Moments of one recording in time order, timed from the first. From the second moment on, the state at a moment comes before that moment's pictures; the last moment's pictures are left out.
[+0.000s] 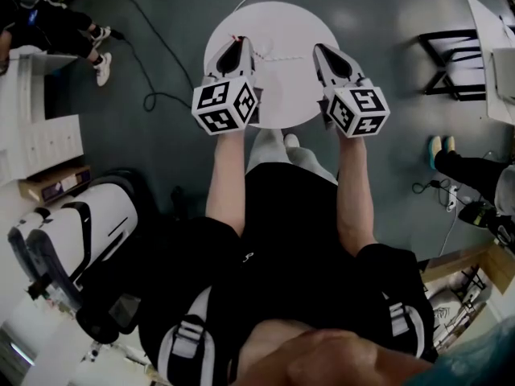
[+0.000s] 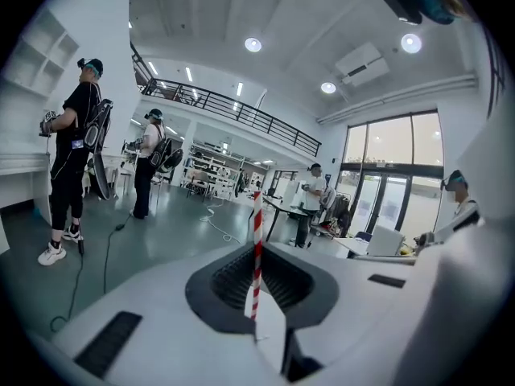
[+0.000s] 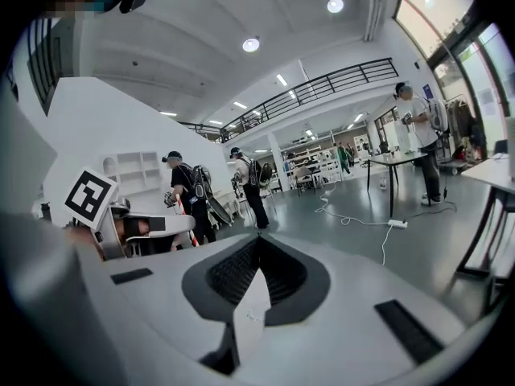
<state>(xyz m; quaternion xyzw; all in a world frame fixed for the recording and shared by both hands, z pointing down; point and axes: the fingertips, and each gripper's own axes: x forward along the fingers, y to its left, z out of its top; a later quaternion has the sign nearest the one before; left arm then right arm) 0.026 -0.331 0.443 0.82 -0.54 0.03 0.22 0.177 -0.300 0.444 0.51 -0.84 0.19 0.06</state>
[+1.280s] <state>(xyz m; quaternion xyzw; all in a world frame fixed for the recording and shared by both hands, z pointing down) 0.021 -0.245 0.335 0.83 -0.55 -0.02 0.09 0.145 -0.252 0.348 0.45 -0.89 0.06 -0.01</state>
